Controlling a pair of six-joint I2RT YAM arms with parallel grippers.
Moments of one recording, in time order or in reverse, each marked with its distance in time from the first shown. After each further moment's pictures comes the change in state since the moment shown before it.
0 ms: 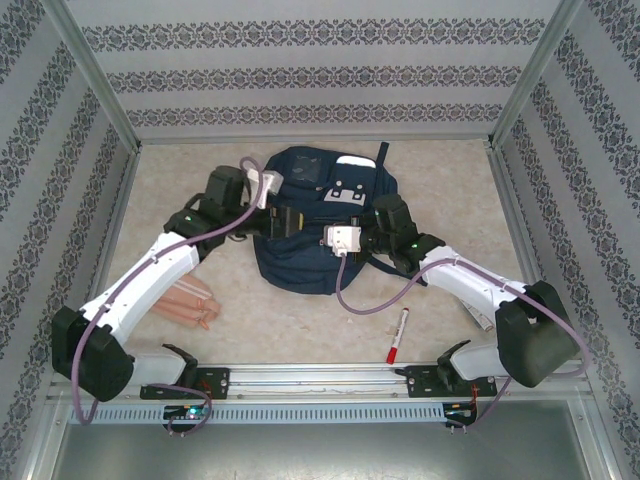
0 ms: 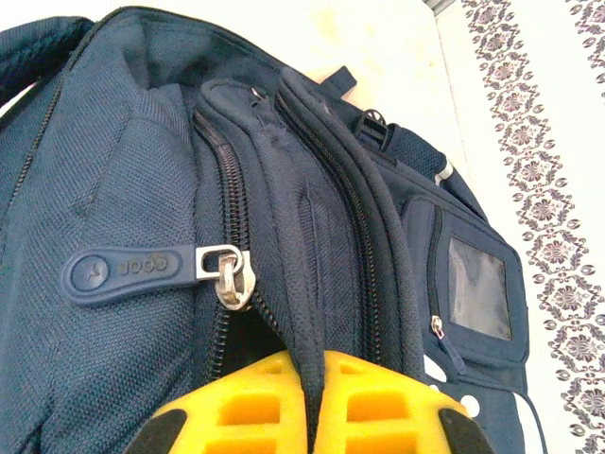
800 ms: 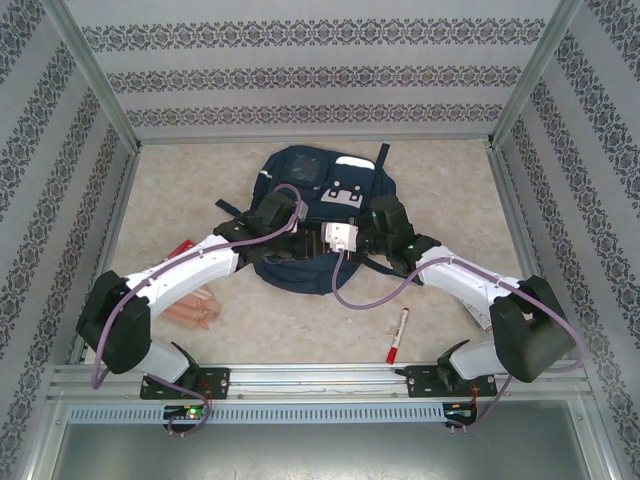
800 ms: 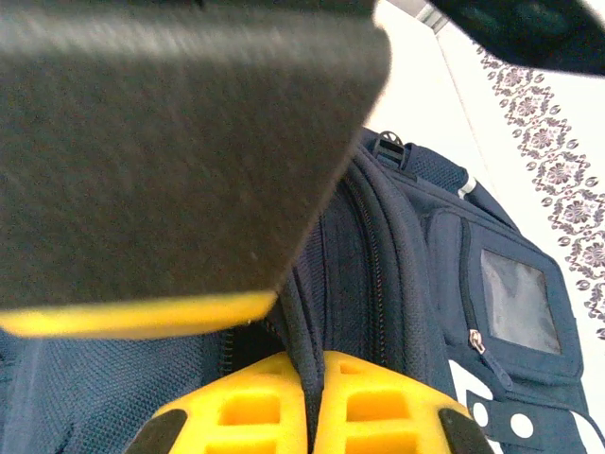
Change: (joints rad) left arm -0.166 0.193 -0.040 0.047 -0.201 -0.282; right arm 0.013 0.026 -0.015 0.064 -0.055 0.141
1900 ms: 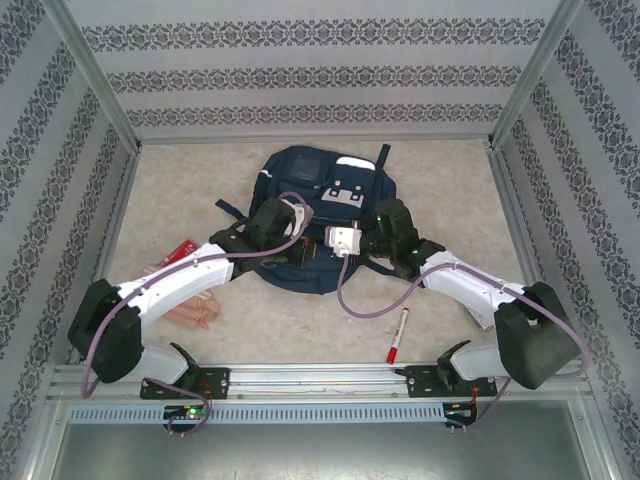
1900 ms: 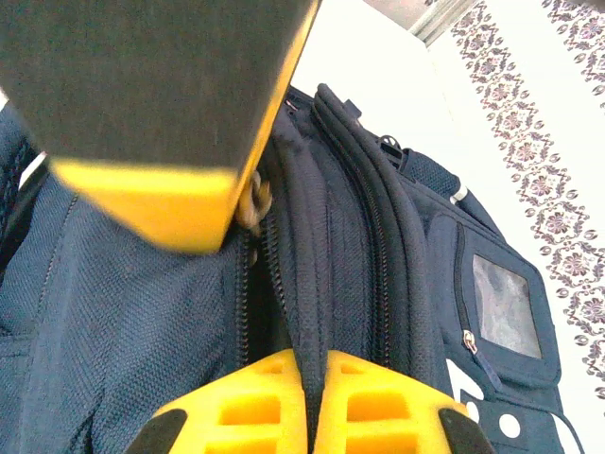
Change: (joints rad) left arm -0.020 -0.089 -0.073 0.040 -0.115 0.320; right arm -0.020 -0.046 -0.050 0.032 -0.008 -0.050
